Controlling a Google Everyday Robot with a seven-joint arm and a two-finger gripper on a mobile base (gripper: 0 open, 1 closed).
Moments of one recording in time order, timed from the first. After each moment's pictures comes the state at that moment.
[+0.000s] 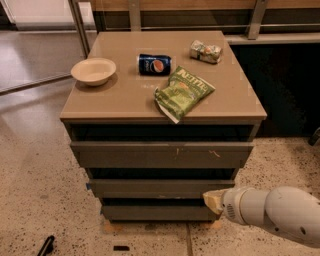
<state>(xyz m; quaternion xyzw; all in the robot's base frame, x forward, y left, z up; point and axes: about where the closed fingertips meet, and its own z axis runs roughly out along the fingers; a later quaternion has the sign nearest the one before) 0.438 -0.151 0.625 -0.19 0.91 0.18 0.33</state>
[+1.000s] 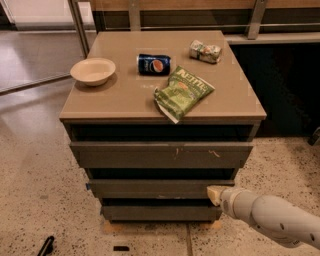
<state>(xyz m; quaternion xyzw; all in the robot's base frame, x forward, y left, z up) 0.501 -0.187 0.544 -0.12 0.90 0.15 0.39</state>
